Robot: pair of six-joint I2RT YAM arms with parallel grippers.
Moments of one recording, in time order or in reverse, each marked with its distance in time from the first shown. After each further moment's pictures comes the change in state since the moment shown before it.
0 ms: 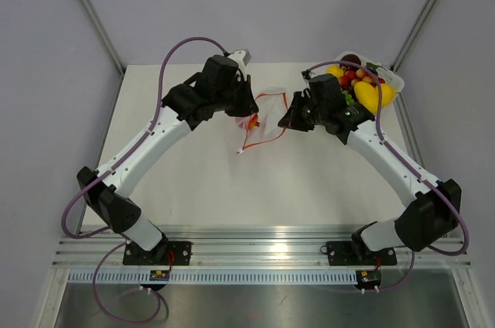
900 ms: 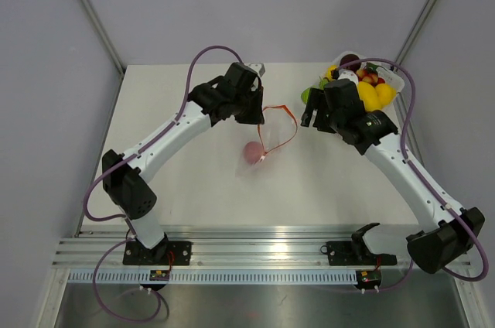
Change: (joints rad) left arm -0.023 0.148 0.014 -0.038 -0.003 0.016; right arm 0.001 -0.146 0.013 -0.187 0.449 -0.069
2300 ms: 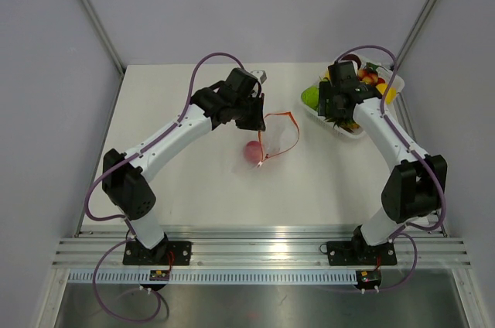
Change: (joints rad) left arm 0.000 -0.008 -0.072 0.033 0.059 0.000; right arm -0.232 0.333 0.101 0.022 0.112 -0.310
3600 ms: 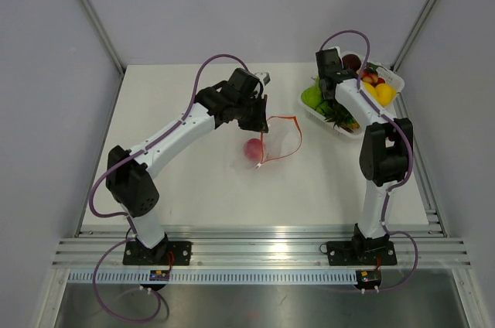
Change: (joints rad) left arm 0.008 0.032 0.007 0.012 0.061 0.020; right arm -0.027 0.401 0.301 0.150 0.189 -0.271
